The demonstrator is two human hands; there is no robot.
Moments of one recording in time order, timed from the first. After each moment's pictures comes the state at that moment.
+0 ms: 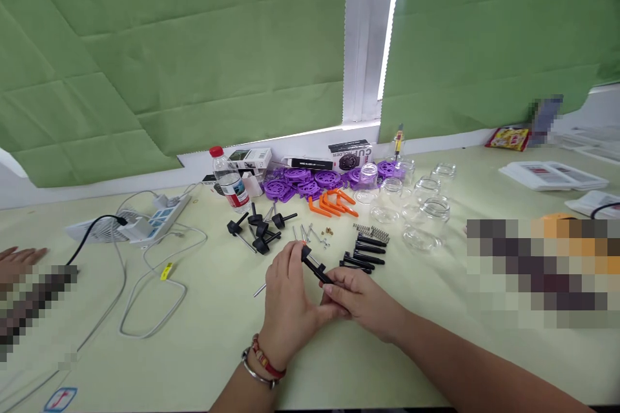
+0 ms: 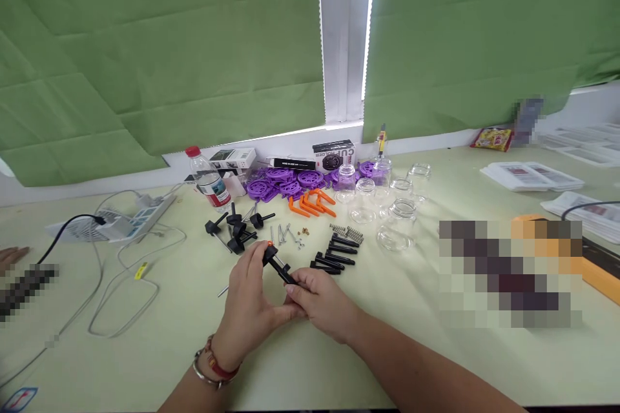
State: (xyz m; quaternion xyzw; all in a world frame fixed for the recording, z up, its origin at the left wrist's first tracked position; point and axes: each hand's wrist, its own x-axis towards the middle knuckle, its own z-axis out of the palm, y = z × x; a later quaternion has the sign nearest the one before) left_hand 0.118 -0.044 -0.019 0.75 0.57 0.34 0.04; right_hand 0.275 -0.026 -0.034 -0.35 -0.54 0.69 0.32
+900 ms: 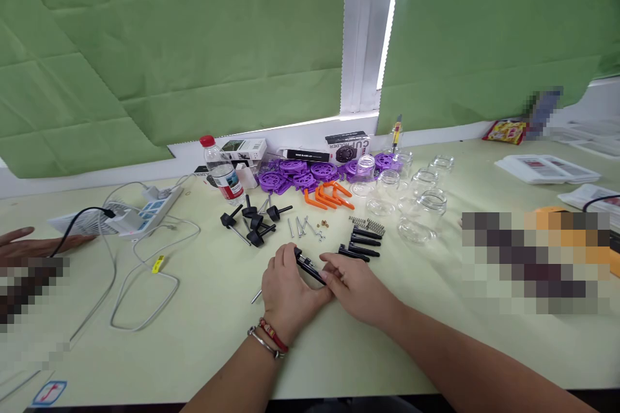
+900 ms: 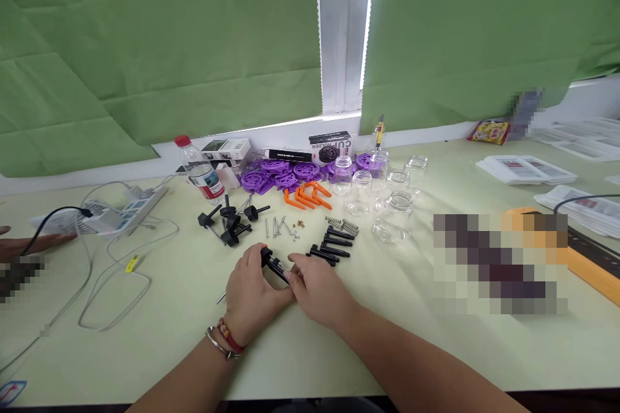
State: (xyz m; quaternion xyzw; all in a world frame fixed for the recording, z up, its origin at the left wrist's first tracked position) left_hand 0.130 -0.030 -0.046 0.67 0.70 0.25 0.03; right_hand 0.278 -0.019 -0.038 -0.47 -0.72 0.43 0.29
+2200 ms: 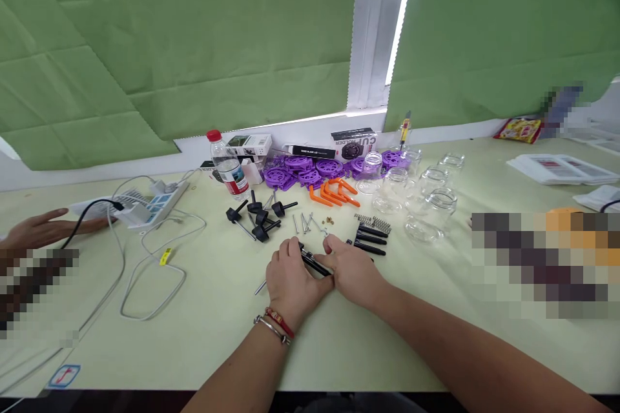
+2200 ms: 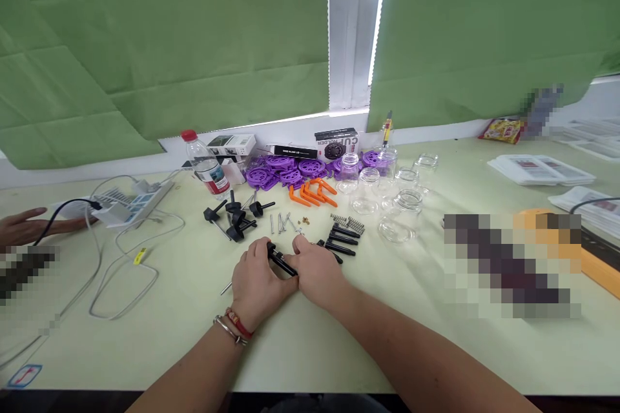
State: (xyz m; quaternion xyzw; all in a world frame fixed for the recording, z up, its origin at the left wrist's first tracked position) left_hand 0.130 -0.022 -0.045 0.65 0.73 0.18 0.01; right_hand 0.271 0.003 -0.038 -0.46 -0.88 0.10 0.11
